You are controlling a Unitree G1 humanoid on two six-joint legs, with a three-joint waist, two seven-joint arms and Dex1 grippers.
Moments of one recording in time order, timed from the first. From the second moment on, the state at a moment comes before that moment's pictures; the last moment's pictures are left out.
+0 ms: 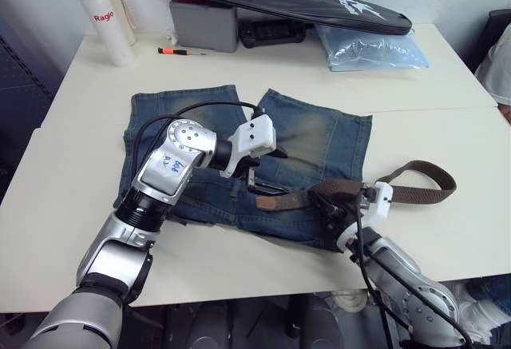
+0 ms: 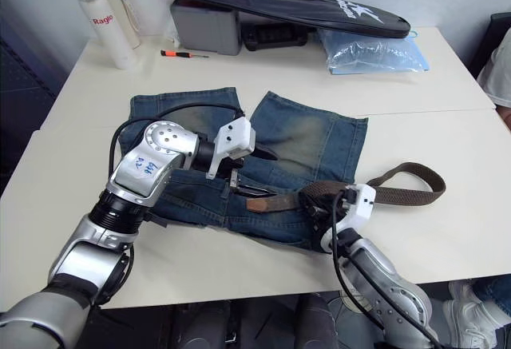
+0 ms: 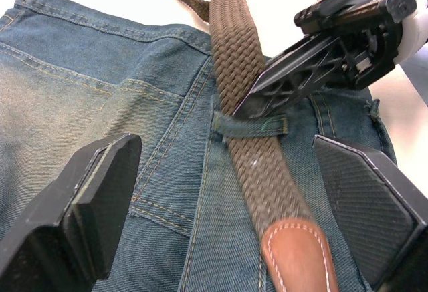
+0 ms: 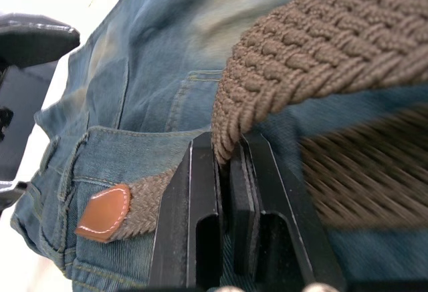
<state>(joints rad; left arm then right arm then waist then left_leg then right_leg) -0.86 0.43 -0.33 0.08 -0.16 0.52 -1.12 0.04 -0.29 -0.02 -0.50 1.12 0.65 -0.12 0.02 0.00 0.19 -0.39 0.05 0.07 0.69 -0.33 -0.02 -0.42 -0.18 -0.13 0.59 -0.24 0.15</state>
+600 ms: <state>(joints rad) -0.89 0.41 -0.30 0.14 -0.17 0.54 -1.08 0.14 -0.82 -0.12 -0.75 1.16 0.93 0.07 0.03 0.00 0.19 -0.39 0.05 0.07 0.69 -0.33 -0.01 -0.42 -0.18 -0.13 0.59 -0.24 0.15</state>
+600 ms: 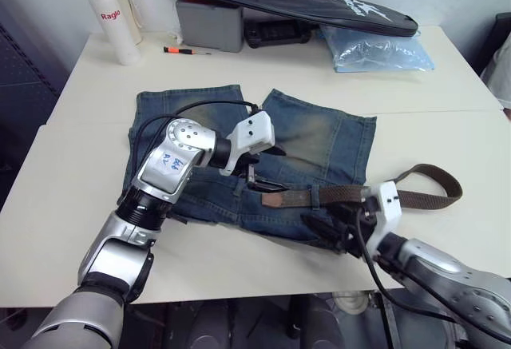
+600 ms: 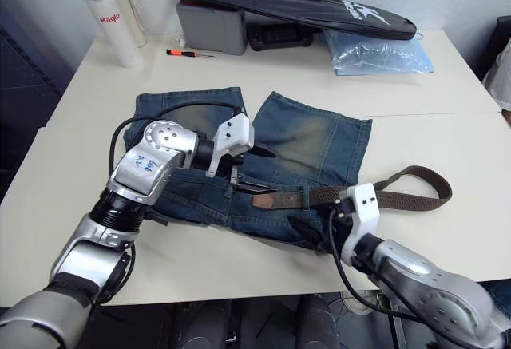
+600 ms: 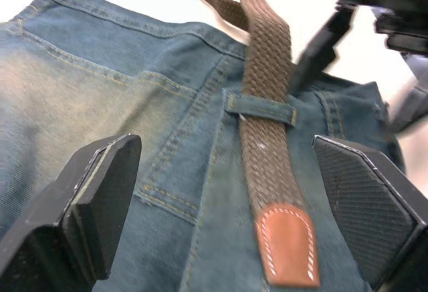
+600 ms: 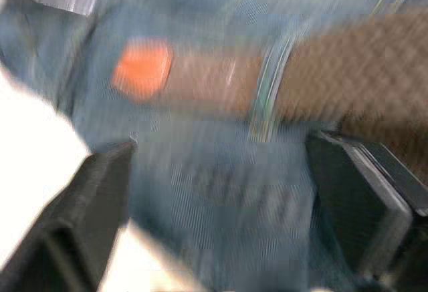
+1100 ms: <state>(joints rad) -0.87 0.49 -0.26 0.12 -0.19 0.54 -1.12 -0.22 -1.19 0.18 -0.85 0.66 0.79 0.56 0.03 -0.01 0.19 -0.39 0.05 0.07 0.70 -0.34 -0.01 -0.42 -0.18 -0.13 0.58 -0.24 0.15</state>
